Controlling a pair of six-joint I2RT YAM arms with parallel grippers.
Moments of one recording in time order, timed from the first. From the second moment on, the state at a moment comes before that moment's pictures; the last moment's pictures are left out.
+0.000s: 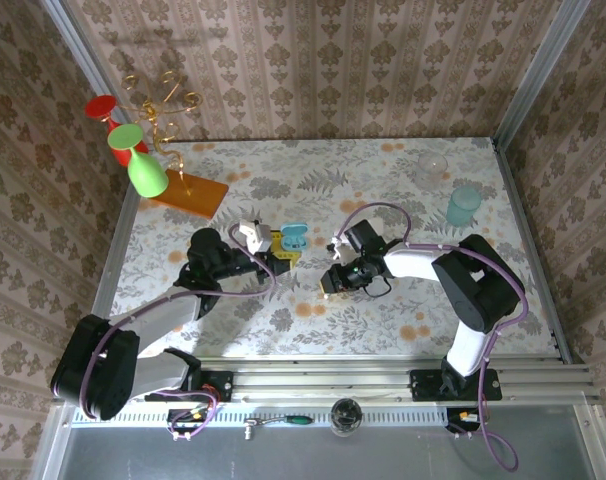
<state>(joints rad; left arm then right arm) -0.49 1.20 0.43 0.71 0.87 0.01 0.55 1.77 0.86 -0.20 -0.58 0.35</state>
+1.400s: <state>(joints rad) -0.66 1.47 0.49 0.75 0.49 0.29 0.56 1.35 1.05 -0.38 -0.32 0.47</state>
